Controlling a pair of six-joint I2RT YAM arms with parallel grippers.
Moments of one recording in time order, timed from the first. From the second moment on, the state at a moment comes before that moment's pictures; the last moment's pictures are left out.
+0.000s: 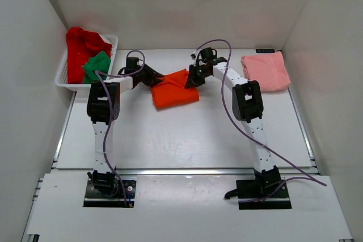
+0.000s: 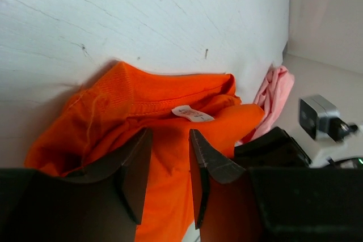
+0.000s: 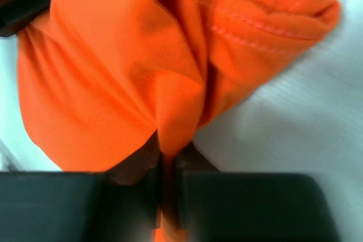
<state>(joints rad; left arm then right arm) -0.13 2.32 1.58 0.06 0.46 -1.11 0.36 2.54 2.19 -0.65 -0.55 0.29</state>
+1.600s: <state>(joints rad) -0.07 1.77 1.00 0.22 0.69 -1.11 -0.26 2.43 2.28 -0.79 0.01 -0.29</state>
